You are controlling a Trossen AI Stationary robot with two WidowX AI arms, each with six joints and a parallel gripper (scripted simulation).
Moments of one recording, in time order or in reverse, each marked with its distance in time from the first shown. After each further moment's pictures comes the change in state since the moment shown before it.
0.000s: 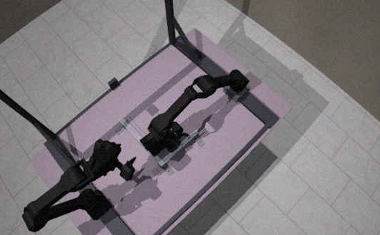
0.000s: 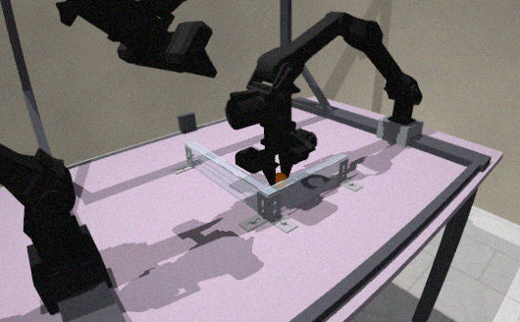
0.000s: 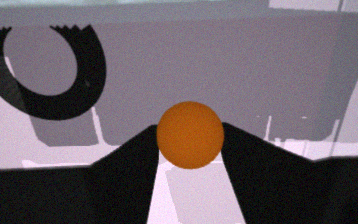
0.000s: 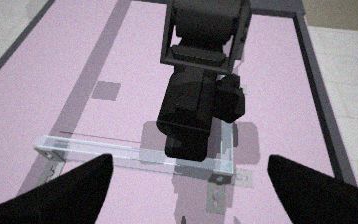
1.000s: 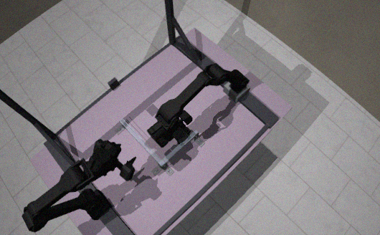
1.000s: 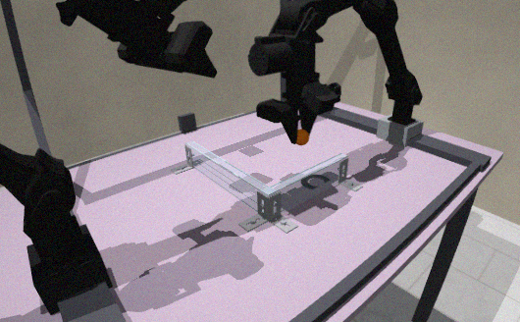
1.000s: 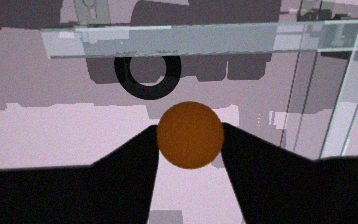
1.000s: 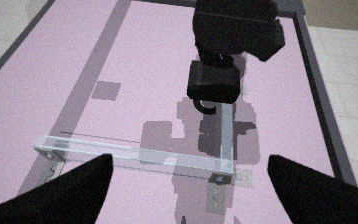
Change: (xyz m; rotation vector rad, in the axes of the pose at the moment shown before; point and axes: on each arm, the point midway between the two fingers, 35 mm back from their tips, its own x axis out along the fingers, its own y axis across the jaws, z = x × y) left arm -0.096 0.044 0.021 -0.006 0.001 0.001; right arm 0.000 0.000 0.000 0.000 0.000 0.000
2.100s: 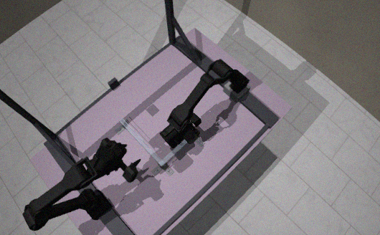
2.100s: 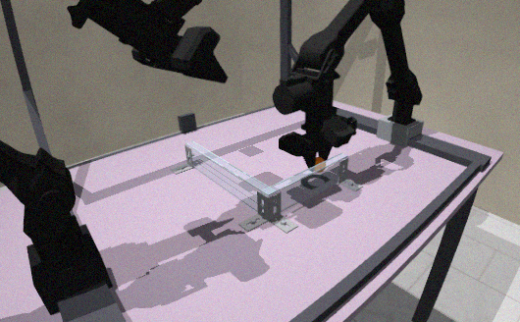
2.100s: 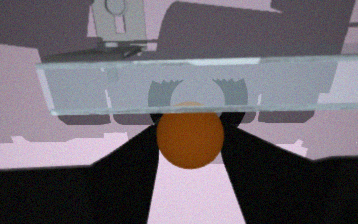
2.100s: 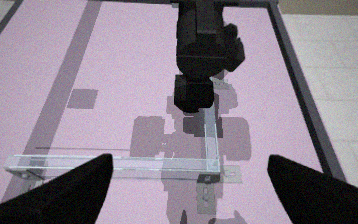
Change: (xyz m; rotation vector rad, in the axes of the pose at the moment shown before) left arm 0.077 0.043 0.014 0.003 0.001 0.015; right arm 0.012 -0.015 0.001 0.080 0.009 -0.080
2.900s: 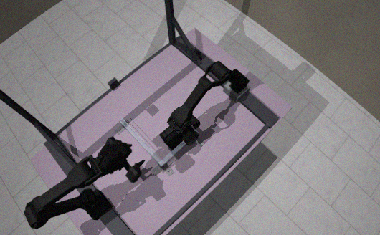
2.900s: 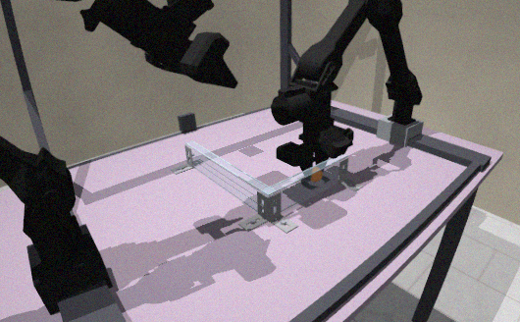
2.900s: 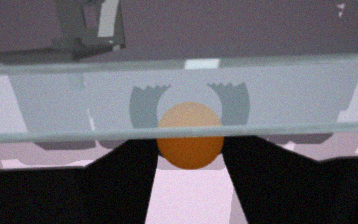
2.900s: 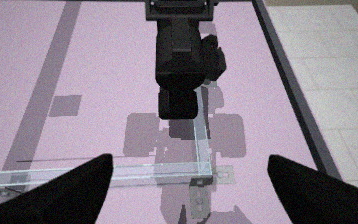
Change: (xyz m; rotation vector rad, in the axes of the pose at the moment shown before) left arm 0.024 -0.006 -0.003 0.005 0.000 -0.026; right arm 0.015 -0.010 0.002 0.048 0.011 -0.049
